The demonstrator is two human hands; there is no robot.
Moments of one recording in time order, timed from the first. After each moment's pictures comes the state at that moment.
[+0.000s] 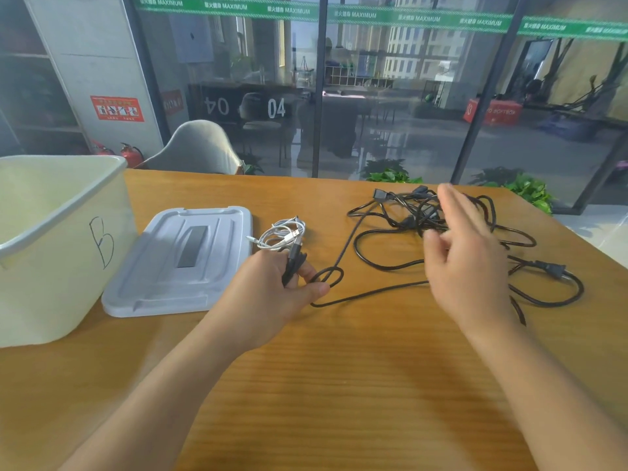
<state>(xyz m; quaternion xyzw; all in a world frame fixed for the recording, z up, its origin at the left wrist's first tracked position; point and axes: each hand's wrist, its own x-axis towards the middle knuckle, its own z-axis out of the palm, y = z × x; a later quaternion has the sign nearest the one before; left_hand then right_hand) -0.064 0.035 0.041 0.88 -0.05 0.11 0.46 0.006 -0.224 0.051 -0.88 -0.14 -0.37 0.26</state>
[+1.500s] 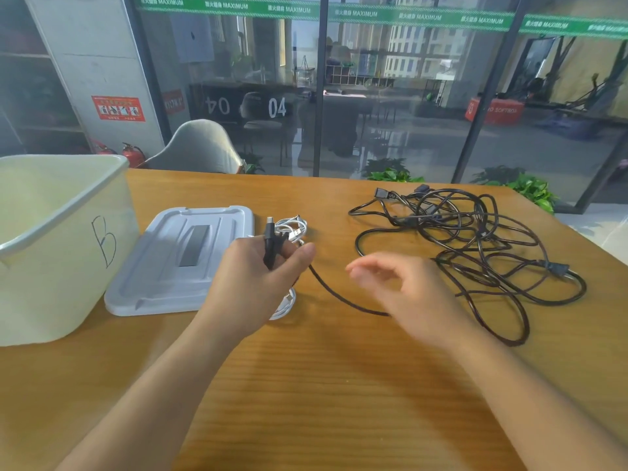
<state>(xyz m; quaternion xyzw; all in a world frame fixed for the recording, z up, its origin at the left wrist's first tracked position) -0.063 0.040 0.046 0.82 -0.01 0.19 0.54 -0.011 -0.193 0.032 -0.86 -0.27 -0.09 0.42</state>
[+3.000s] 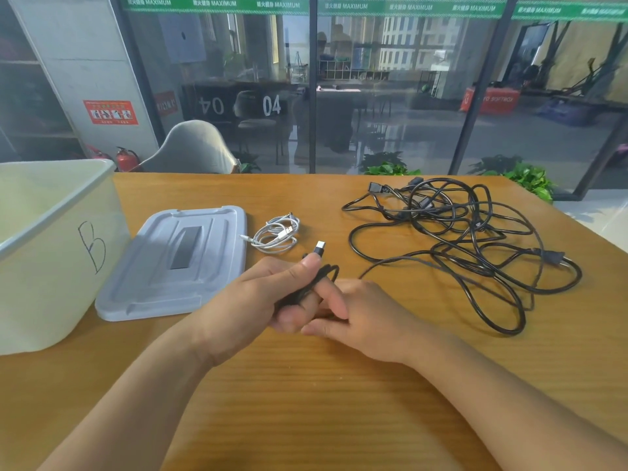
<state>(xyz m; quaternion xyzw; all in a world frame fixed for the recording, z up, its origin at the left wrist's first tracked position) -0.074 0.034 0.055 0.72 -0.23 -0.13 0.64 -0.010 -0.162 0.004 -0.84 -0.45 -0.04 0.29</state>
